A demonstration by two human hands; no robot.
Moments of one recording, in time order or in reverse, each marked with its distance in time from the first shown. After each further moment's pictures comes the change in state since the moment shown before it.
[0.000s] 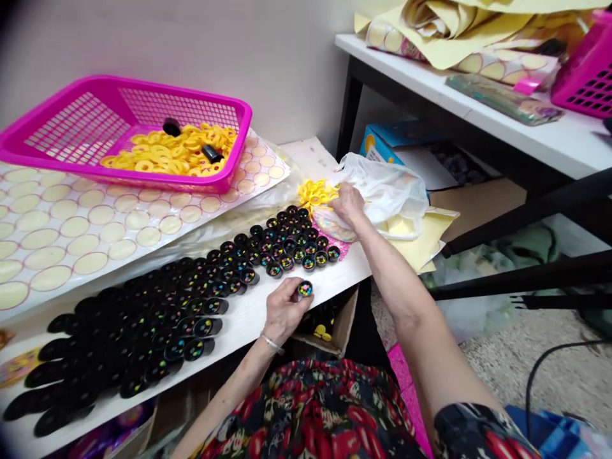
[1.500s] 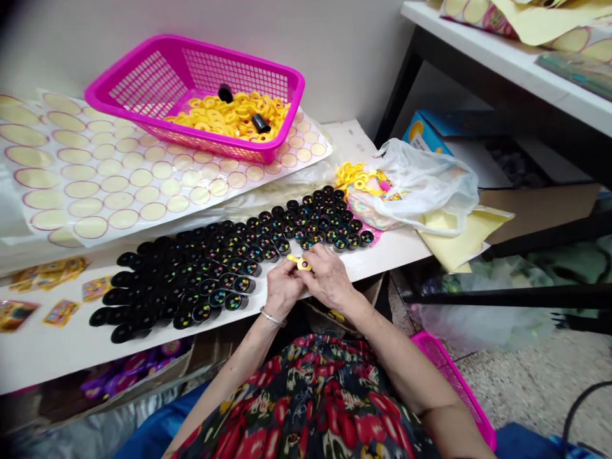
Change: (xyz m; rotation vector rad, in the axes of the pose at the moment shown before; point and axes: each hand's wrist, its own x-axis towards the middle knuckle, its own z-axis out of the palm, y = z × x) left_hand -0.017 -0.027 -0.033 -0.221 0.235 -0.200; right_hand -0.215 -0.081 0.006 0.449 -0.228 -0.635
